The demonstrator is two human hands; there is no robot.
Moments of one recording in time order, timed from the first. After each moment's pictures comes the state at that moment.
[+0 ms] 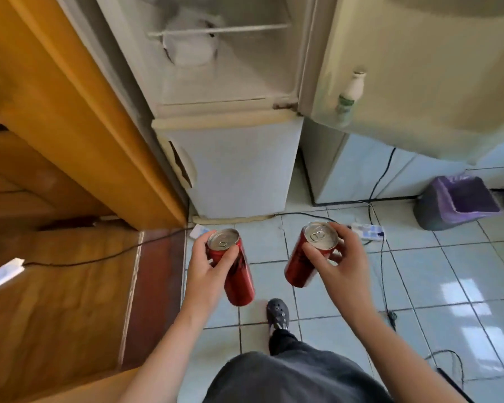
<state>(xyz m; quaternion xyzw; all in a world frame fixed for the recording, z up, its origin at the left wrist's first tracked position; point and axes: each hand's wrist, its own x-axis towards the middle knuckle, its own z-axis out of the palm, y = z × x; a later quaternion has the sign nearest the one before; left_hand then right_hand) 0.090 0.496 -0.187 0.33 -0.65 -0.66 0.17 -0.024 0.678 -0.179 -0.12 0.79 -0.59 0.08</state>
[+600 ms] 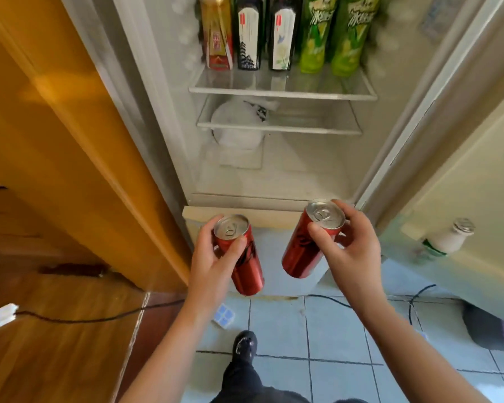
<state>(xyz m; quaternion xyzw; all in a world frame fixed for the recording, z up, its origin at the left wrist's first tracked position) -0.111 0.272 -0.127 0.28 -0.64 -0.65 0.30 -0.246 0.421 -0.099 -0.22 0.75 -0.62 0.05</state>
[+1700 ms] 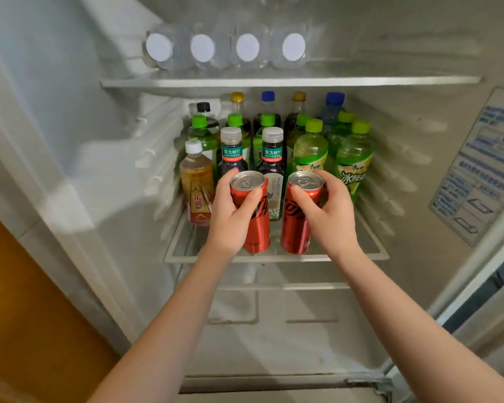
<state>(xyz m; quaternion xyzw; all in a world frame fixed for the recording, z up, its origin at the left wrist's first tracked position) -0.419 0.054 0.030 0.13 -0.73 -0.53 0.41 -0.509 0.193 0.039 -0.30 0.75 -0.58 -0.13</state>
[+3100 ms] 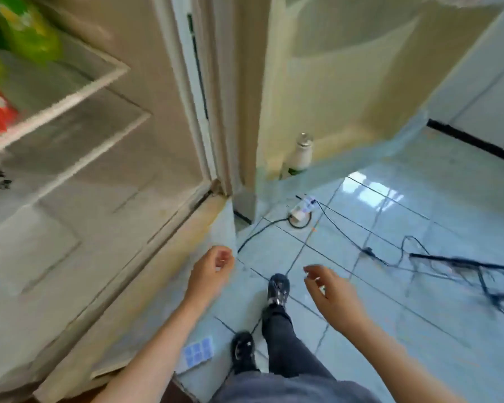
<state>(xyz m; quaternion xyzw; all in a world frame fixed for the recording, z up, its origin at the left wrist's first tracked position) -0.308 0.263 -0.261 0.01 -0.85 -0.49 -0.21 -0.194 0.489 -0.234 0.18 0.92 -0.32 0.09</state>
